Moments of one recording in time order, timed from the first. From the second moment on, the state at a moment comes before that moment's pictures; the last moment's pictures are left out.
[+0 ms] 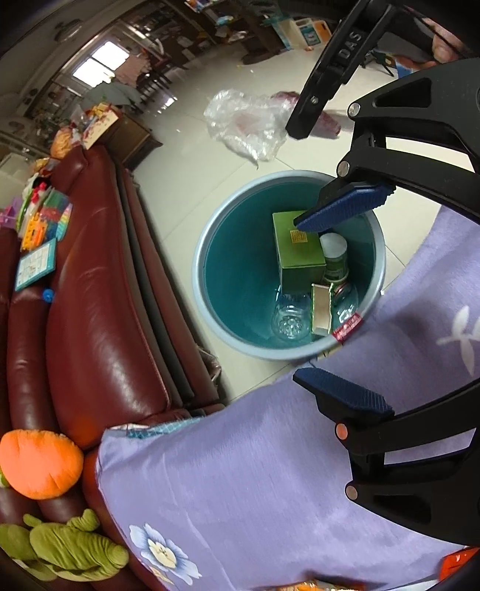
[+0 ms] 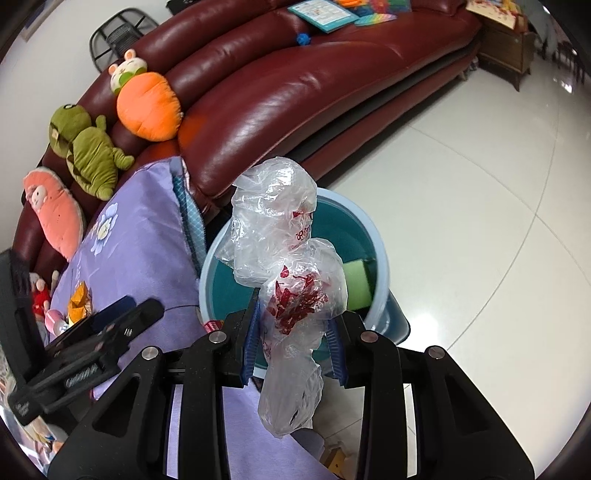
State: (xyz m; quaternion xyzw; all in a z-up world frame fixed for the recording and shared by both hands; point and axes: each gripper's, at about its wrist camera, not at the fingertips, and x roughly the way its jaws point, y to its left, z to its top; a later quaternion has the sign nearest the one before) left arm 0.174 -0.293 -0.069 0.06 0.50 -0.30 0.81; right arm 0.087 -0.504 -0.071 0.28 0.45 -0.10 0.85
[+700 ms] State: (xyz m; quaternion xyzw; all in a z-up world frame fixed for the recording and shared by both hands) left arm 0.176 -0.200 -0.048 0.00 0.50 -0.27 0.82; right arm 0.124 -0.443 -0.050 0.21 0.47 -0.09 0.85
